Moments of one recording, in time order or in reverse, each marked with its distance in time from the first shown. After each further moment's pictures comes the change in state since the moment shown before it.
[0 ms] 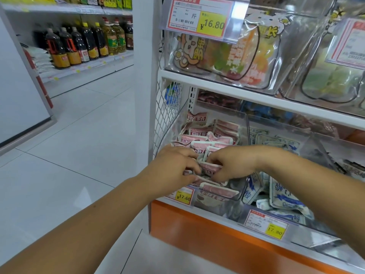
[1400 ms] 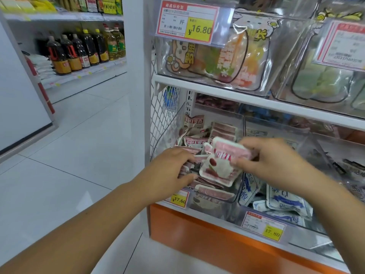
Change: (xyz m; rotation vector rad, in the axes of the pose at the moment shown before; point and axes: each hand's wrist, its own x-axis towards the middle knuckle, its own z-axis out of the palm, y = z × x) left_hand -0.005 0.005 -0.001 -0.011 0.039 -0.079; right_hand -0.066 0.031 0.024 0.294 0.714 0.009
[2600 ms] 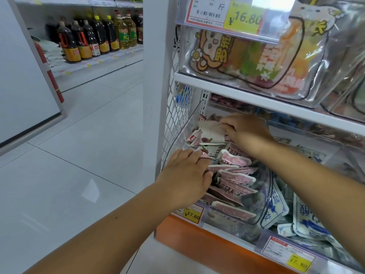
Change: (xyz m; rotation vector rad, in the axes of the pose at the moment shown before) left_hand 0.027 -0.005 0.014 0.250 -0.176 -0.115; right_hand 0.144 0.020 0.053 -0.115 0.093 -0.032
